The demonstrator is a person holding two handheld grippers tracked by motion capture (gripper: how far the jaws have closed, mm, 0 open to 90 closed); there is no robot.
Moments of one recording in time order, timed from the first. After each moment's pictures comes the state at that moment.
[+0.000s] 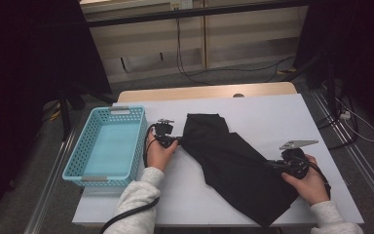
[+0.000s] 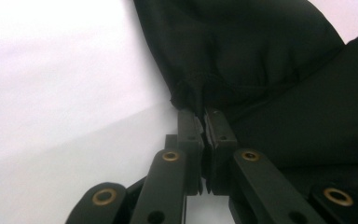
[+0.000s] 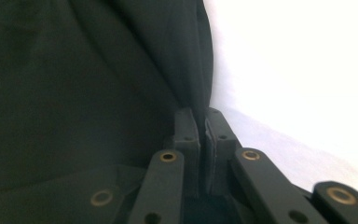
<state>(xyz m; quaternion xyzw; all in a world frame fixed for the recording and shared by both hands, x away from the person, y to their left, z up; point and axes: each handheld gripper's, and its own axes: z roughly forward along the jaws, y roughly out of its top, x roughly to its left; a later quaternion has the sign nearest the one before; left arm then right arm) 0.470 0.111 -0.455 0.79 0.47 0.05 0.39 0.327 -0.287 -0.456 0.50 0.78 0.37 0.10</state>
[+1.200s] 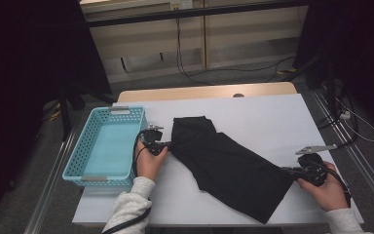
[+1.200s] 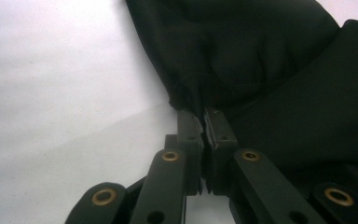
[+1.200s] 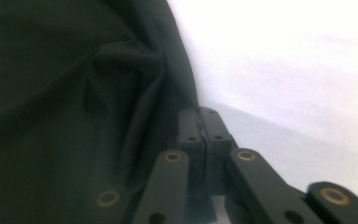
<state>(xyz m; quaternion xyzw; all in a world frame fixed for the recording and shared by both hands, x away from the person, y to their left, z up) 0.449 0.137 -0.449 0.79 0.48 0.08 0.38 0.299 -0.321 -0.448 0.54 0.77 0.34 0.09</state>
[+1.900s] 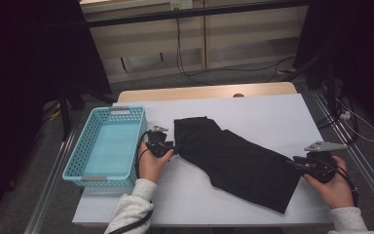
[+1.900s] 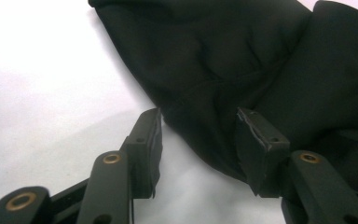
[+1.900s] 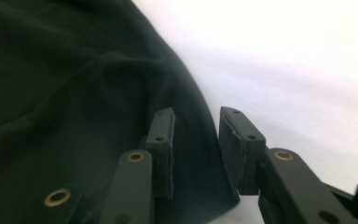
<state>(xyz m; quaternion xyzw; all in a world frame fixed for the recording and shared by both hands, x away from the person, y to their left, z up) 0.444 0.127 -0.451 0.80 0.45 0.08 0.39 0.301 -0.337 -0.441 0.53 0.76 0.32 0.20</state>
